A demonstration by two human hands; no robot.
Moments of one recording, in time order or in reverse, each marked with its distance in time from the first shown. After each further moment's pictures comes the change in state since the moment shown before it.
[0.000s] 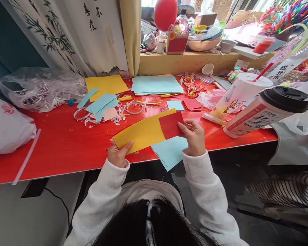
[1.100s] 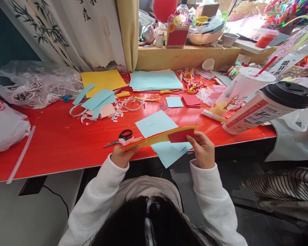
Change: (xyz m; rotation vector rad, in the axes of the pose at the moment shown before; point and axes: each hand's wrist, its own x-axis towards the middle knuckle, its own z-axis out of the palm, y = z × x) left_hand 0.001 -0.015 -0.013 0.351 -0.304 0.220; right_hand -0.033 0.022 -0.048 -0.252 0.004 -0.205
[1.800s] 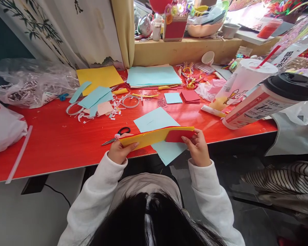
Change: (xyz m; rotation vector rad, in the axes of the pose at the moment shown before) left_hand 0.003 0.006 0.003 -0.107 -0.025 -0.113; right_hand -0.008 0.011 -0.001 0.066 -0.131 0.027
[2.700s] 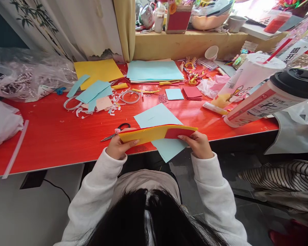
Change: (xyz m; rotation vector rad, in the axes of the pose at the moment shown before) left_hand 0.001 0.006 0.000 -0.107 -0.068 -0.081; right_hand 0.011 -0.001 -0.011 -0.234 -0.154 0.036
